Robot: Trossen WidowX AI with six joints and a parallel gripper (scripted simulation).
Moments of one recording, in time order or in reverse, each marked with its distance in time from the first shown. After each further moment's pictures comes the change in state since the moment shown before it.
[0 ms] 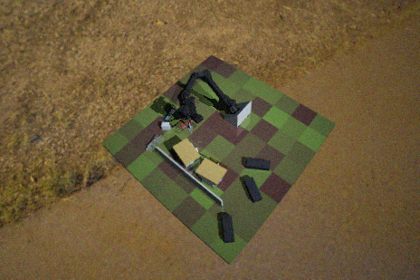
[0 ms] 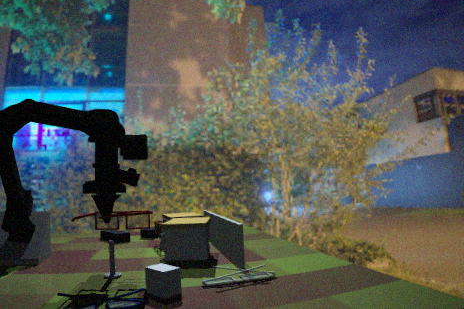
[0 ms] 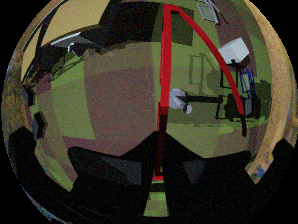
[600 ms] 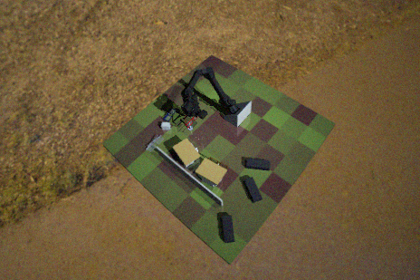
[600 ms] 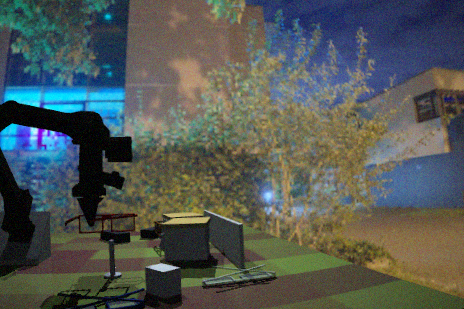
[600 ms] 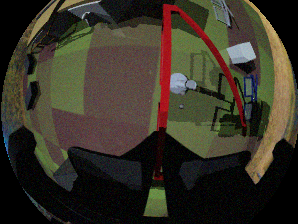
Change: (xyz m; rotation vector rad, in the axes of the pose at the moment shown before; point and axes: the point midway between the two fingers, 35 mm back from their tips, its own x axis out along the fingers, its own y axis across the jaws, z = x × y) arm 0.007 -0.010 -0.037 -0.198 0.001 0.001
